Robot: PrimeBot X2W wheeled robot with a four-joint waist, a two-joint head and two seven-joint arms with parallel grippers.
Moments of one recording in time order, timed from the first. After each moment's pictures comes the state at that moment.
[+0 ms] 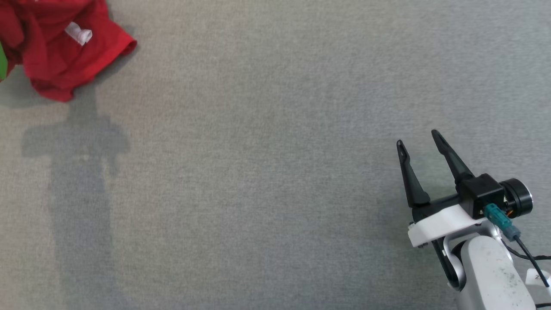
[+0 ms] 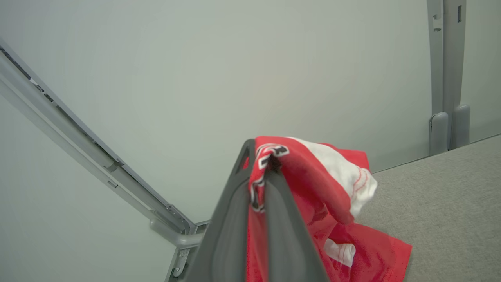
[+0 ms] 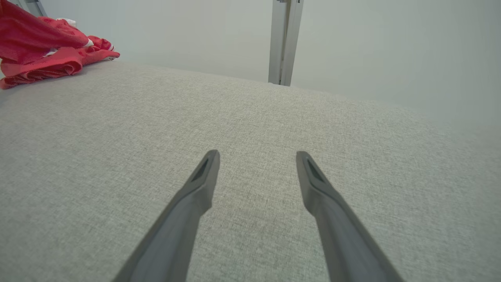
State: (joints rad) left arm -1.14 0.58 -0.54 0.85 -0.42 -0.10 -0.24; right arm -0.24 -0.05 0.02 0.16 -0.02 0.13 -0.26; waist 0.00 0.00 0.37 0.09
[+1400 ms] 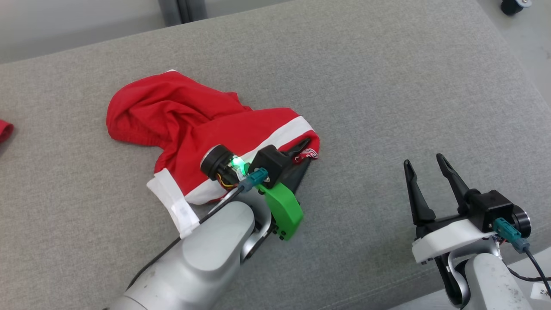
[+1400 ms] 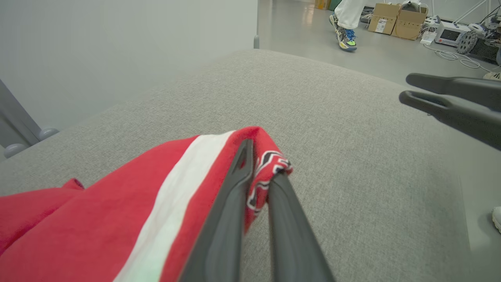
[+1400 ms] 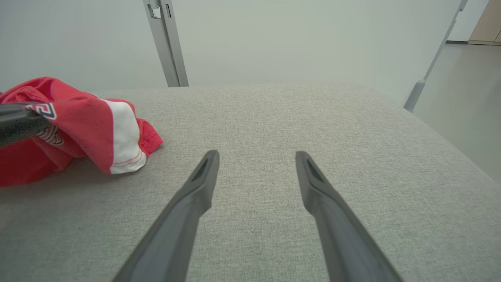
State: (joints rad) left arm -0.77 0.05 -0.99 0.71 -0.54 -0.09 -0.25; right arm -0.18 -0.05 0.01 0.21 0.11 0.13 -0.26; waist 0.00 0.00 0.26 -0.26
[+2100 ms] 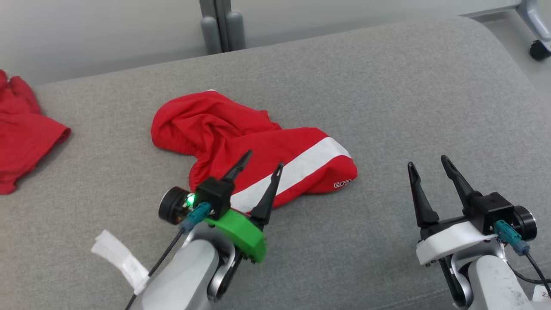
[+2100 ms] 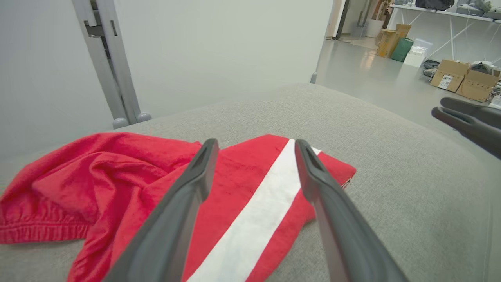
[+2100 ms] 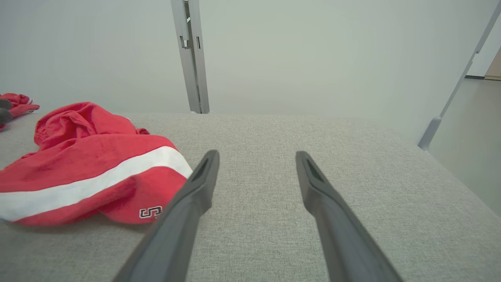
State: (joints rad) left arm -0.49 0.13 -0.73 0.47 -0.50 -0.04 -0.26; right arm -0.17 -0.05 -0.01 0.21 0.06 0.13 -0.26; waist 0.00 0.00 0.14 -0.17
